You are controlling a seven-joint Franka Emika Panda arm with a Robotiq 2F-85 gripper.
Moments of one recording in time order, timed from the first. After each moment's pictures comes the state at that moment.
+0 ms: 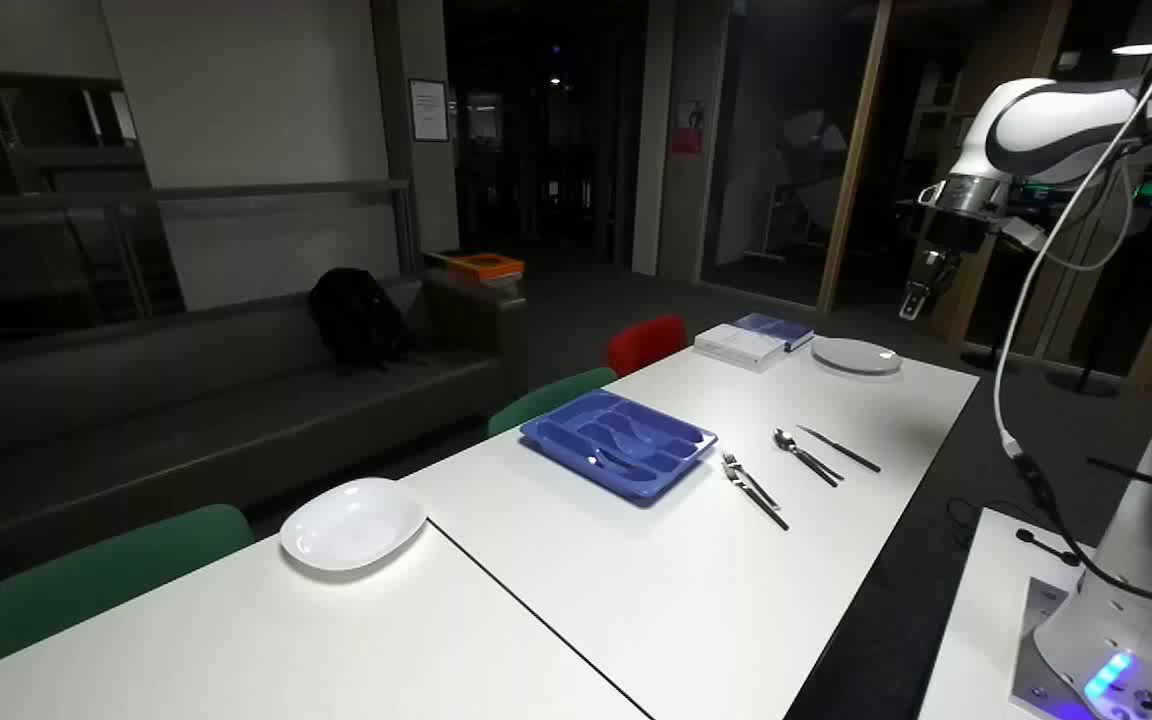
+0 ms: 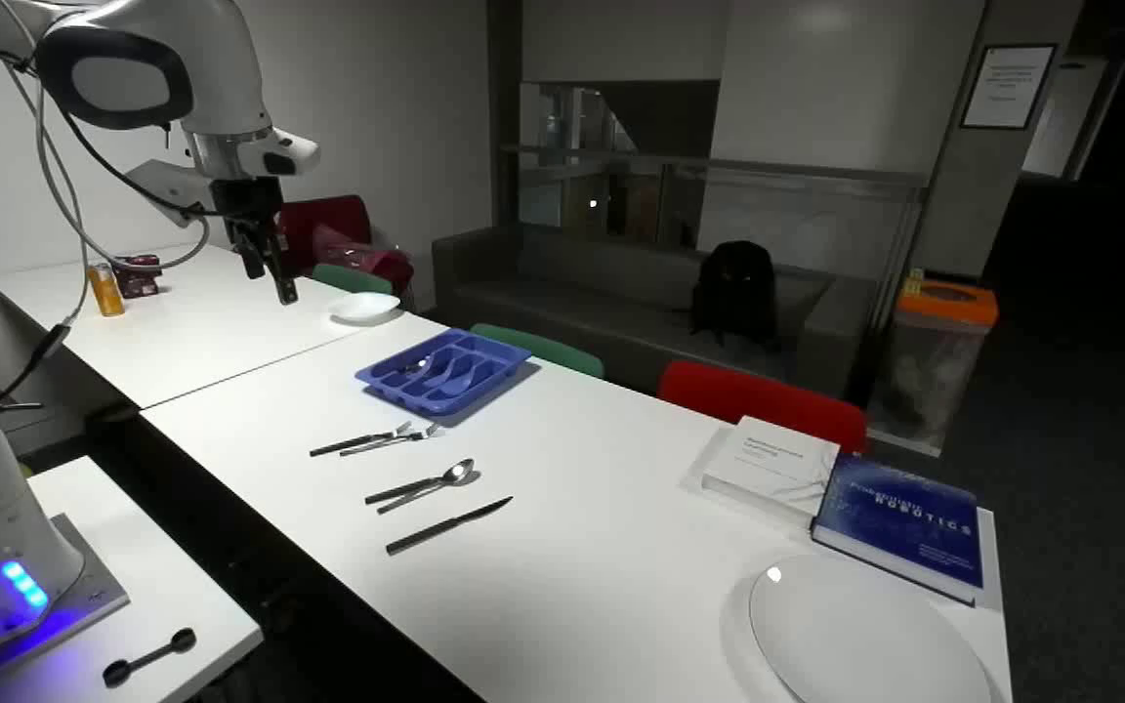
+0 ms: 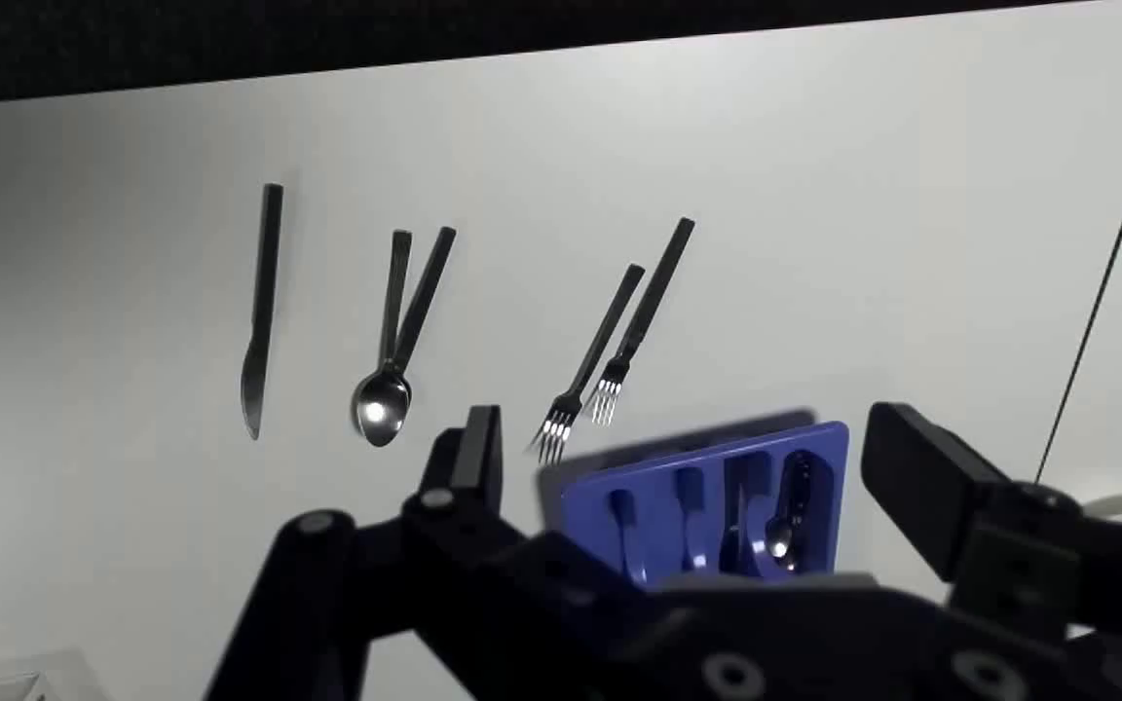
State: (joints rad) arm -0.13 -0.70 -0.37 -2.49 -0.03 1.90 -0.32
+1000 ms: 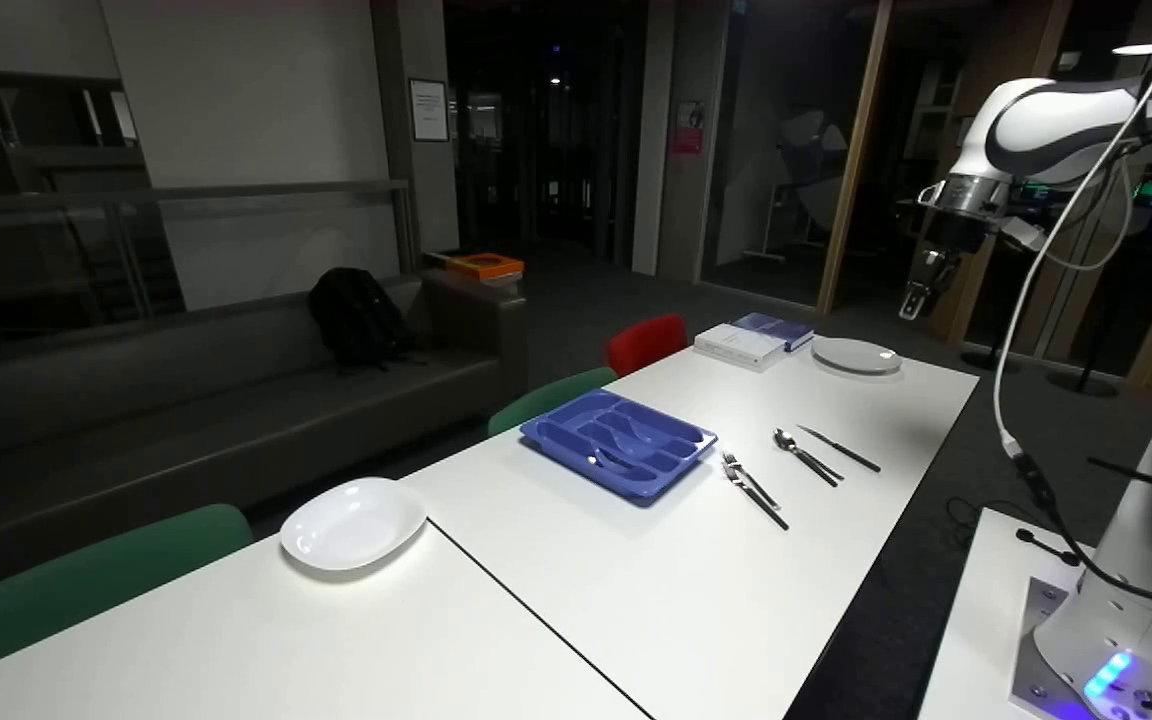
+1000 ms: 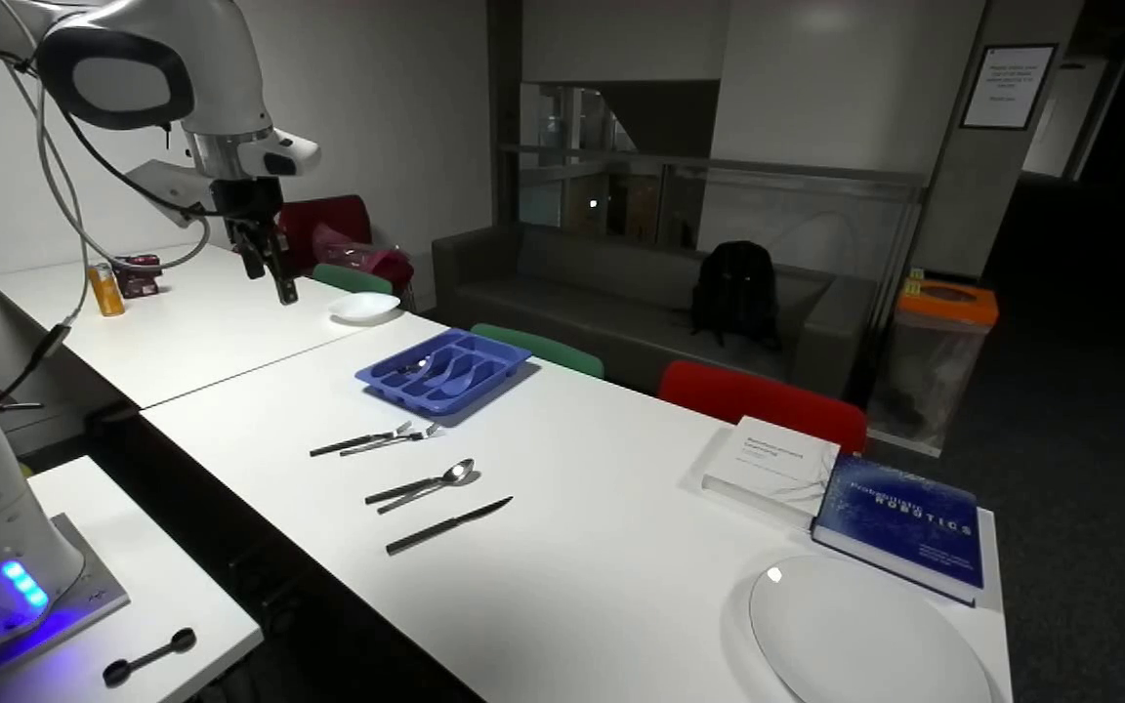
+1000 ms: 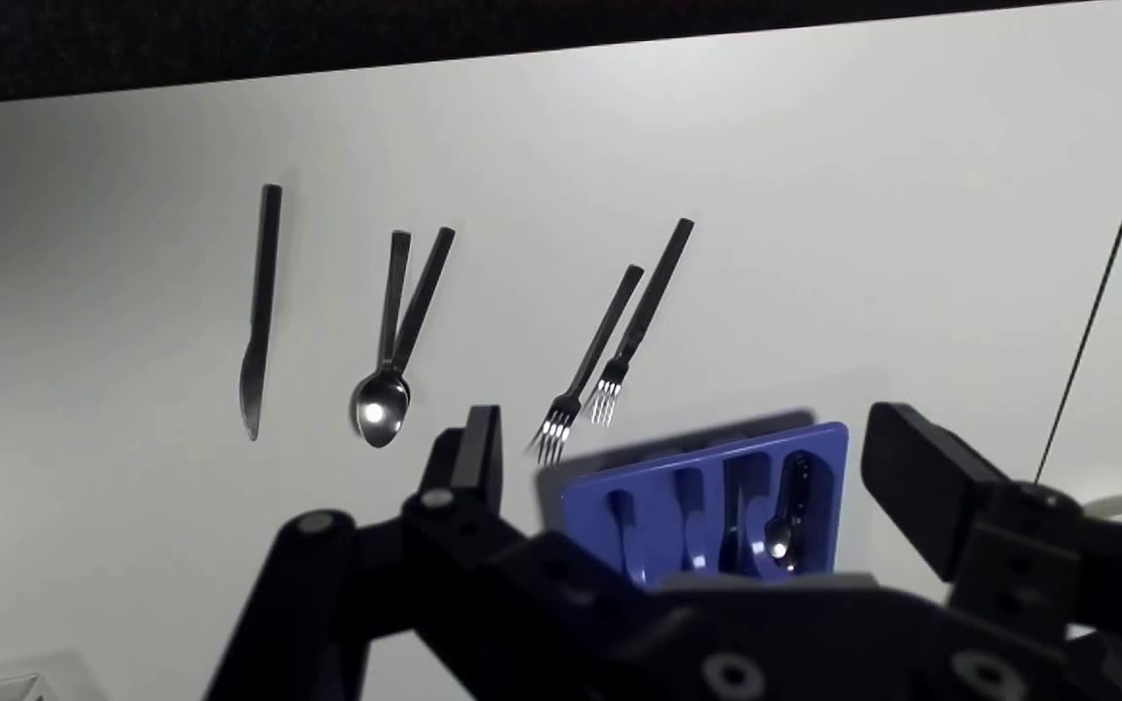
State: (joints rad) arm -0.13 -0.70 -0.36 -2.49 -0.02 1.90 -0.32
